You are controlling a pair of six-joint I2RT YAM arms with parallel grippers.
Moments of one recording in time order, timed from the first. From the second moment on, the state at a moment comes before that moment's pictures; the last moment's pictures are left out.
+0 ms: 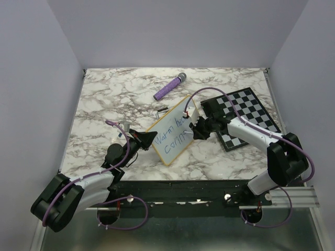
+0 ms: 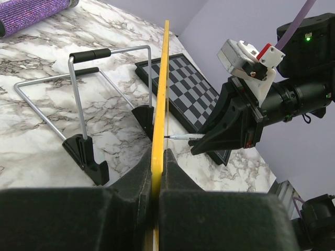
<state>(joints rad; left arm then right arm) -0.57 1.03 0.06 1.08 0.08 -0.70 0.56 1.53 1.00 -0.47 -0.36 -0.48</state>
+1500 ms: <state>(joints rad) -0.57 1.01 0.06 1.06 0.08 -0.69 0.50 1.47 1.02 -0.48 -0.34 -0.47</state>
